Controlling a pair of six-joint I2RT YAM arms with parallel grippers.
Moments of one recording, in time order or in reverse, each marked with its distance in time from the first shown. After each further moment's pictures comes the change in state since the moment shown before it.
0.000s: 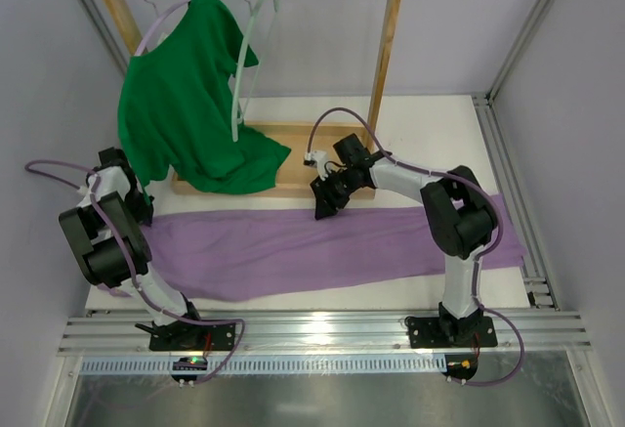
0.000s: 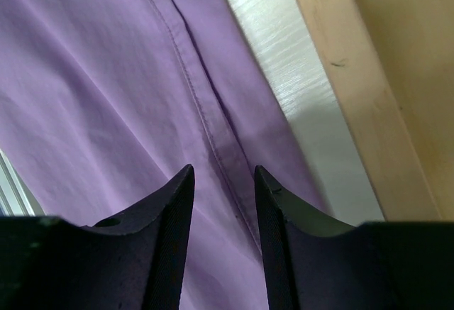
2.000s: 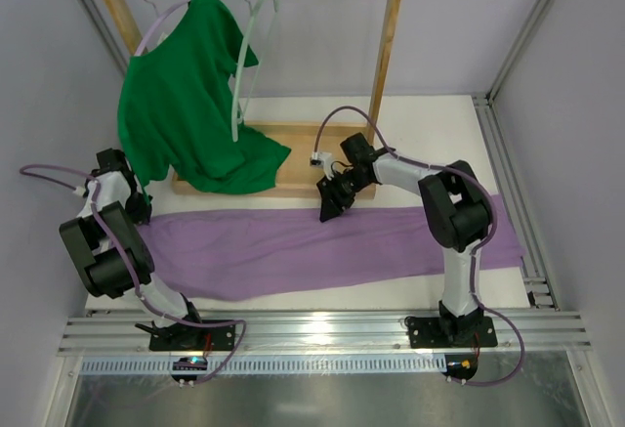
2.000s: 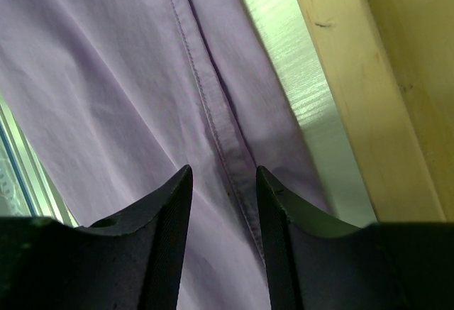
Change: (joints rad) left arm 0.000 -0.084 -0.053 0.040 -0.010 -0.015; right arm -0.056 0.060 0.026 -0.080 -0.121 -0.061
